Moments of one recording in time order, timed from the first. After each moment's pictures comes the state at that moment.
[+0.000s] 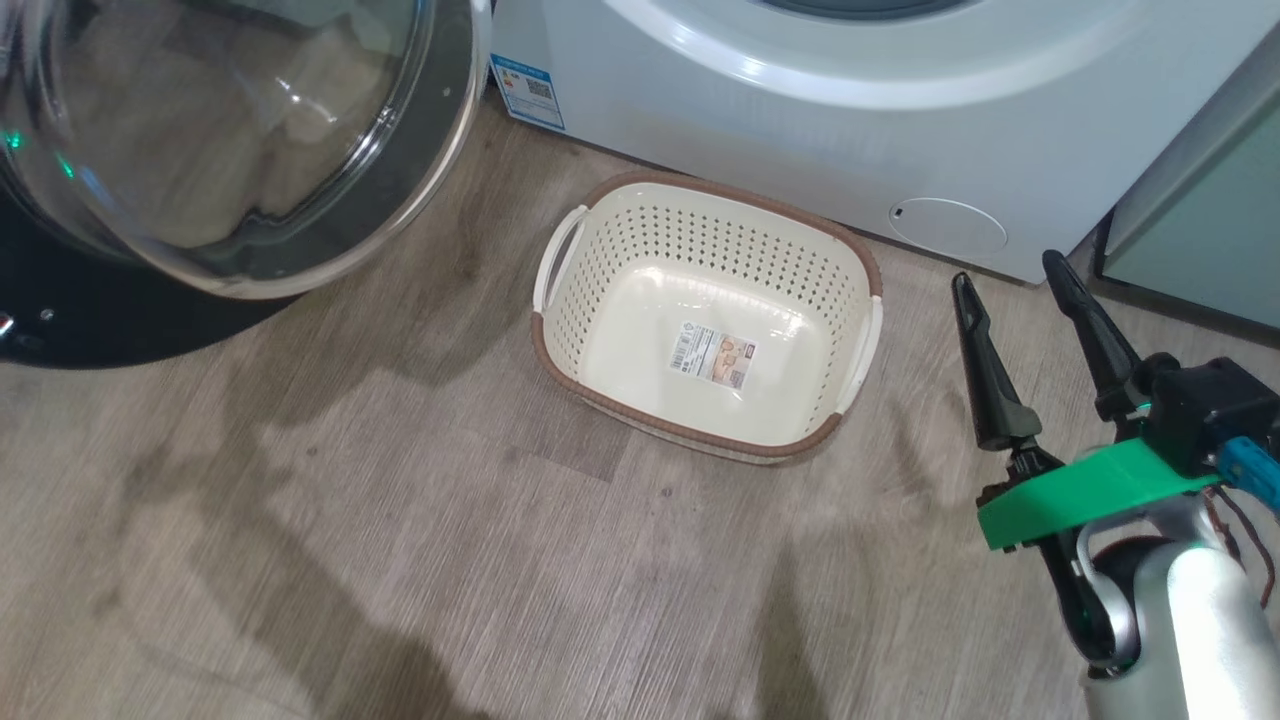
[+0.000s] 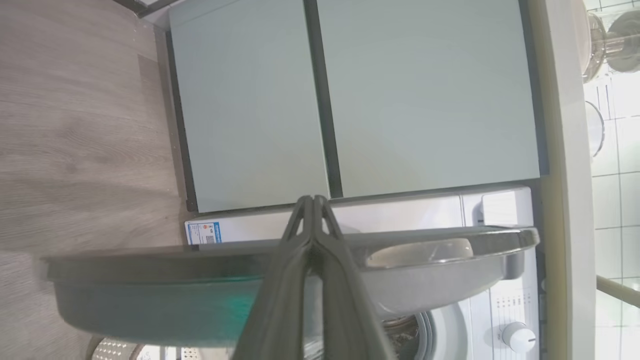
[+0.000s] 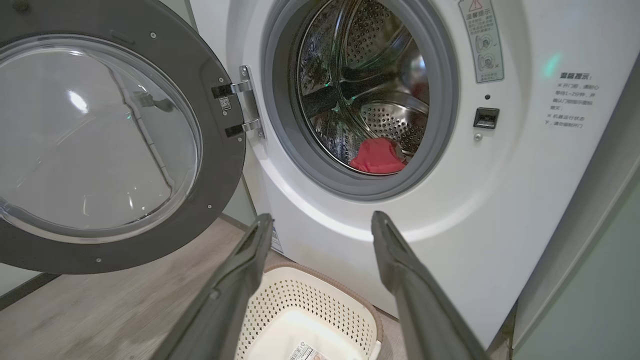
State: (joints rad) left arm -0.79 0.53 0.51 0.95 -1.49 -0.12 0.56; right arm -0.11 -0.05 0.00 -0.13 0.13 0.13 -0.01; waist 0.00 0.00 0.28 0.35
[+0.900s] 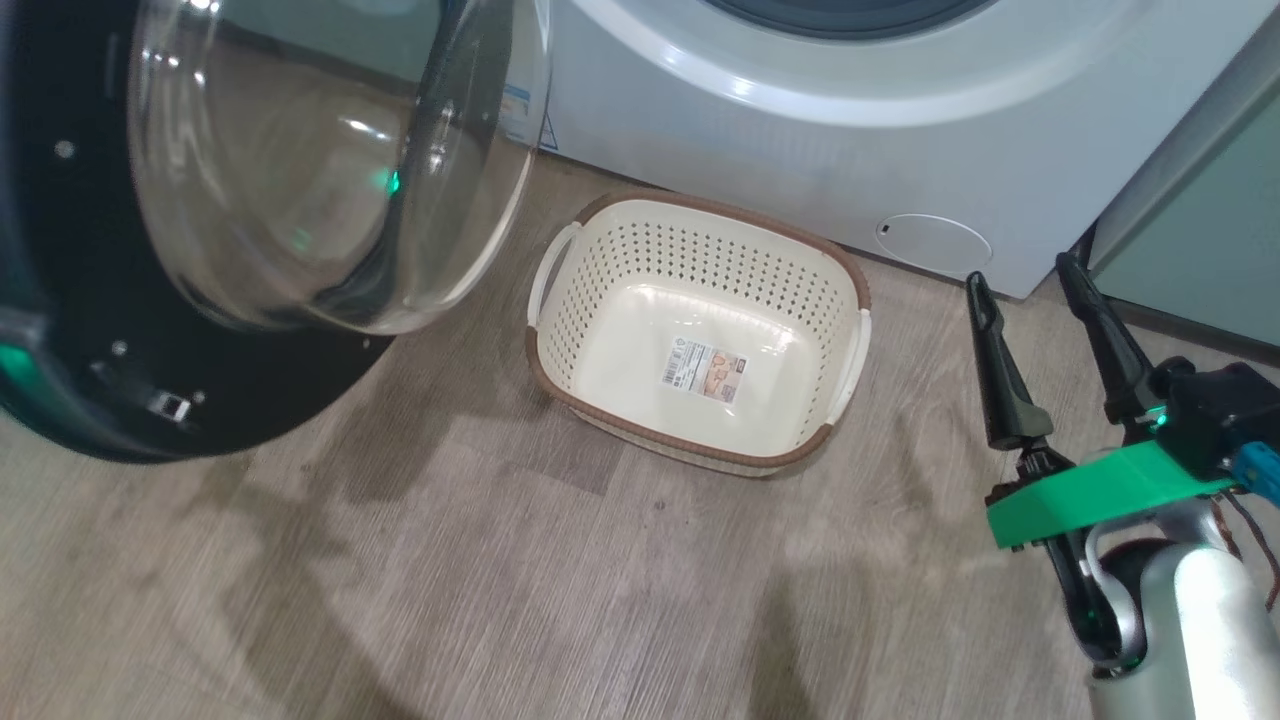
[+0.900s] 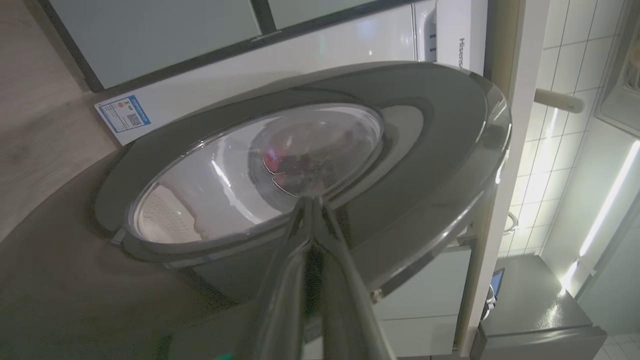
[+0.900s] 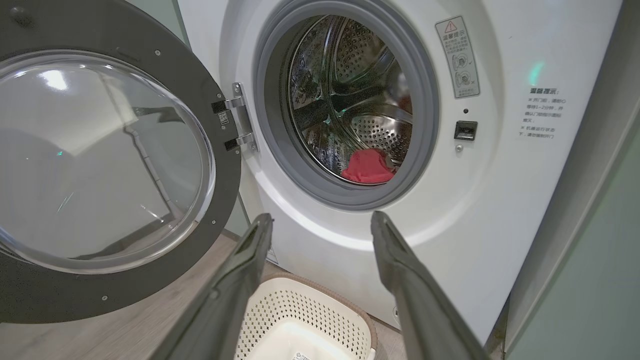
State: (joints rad) left arm -0.50 0.42 0.52 0.50 -1.68 -0.13 0.99; right arm -0.11 -0.05 -0.01 -0.11 0.15 0.13 -0.04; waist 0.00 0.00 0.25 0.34
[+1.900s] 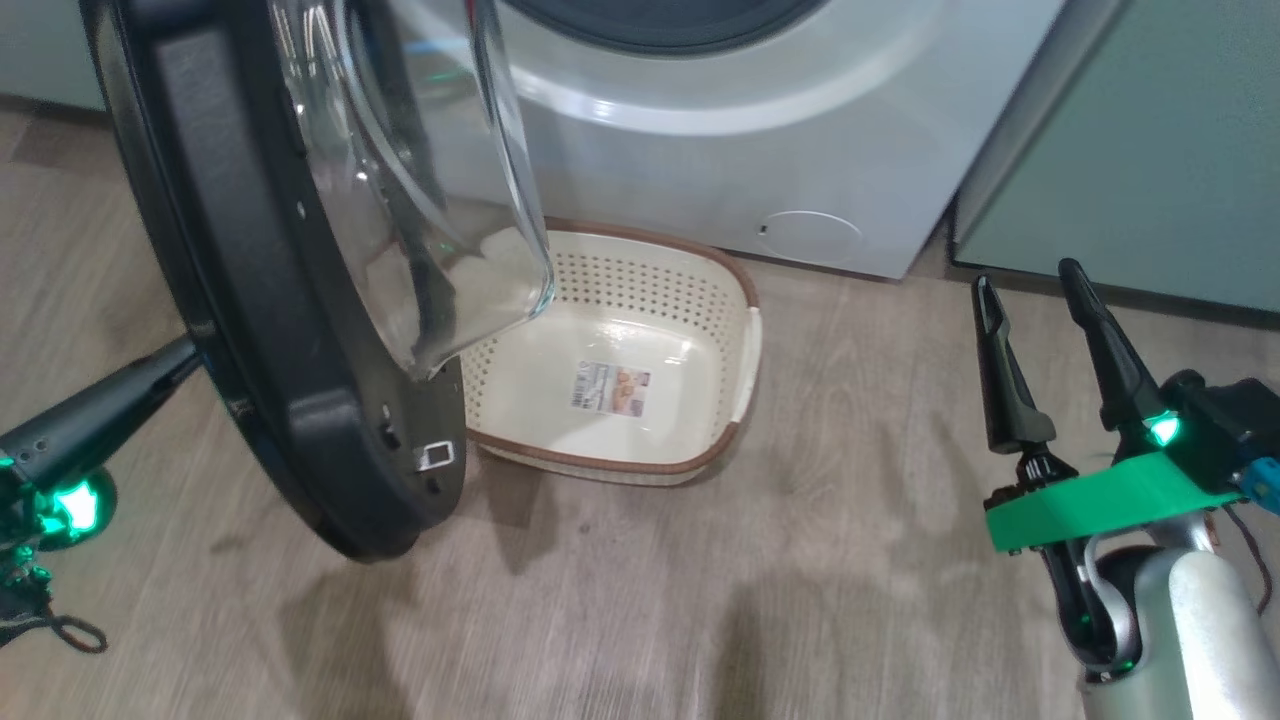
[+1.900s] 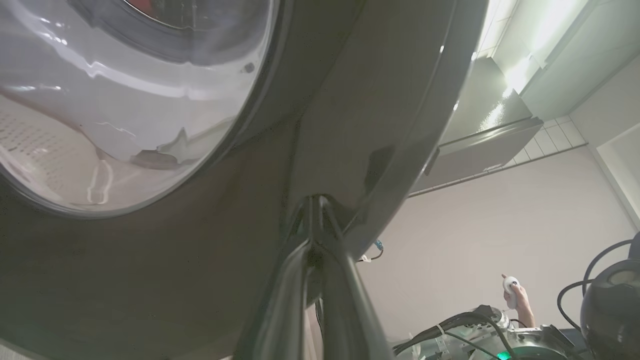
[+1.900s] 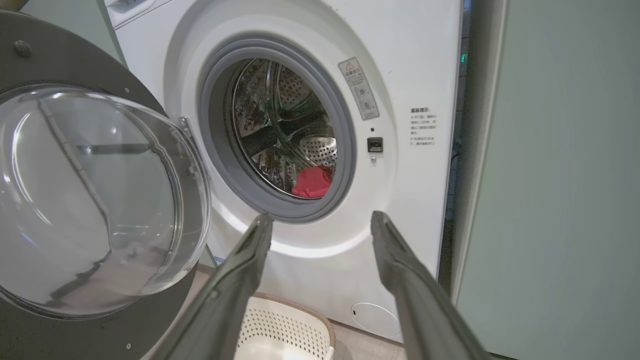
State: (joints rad) left arm -0.25 0.26 0.40 -0.08 -1.78 -0.07 1.22; right arm -0.11 -0.05 -0.01 -0.07 0.21 0.13 -0.11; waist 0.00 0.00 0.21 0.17
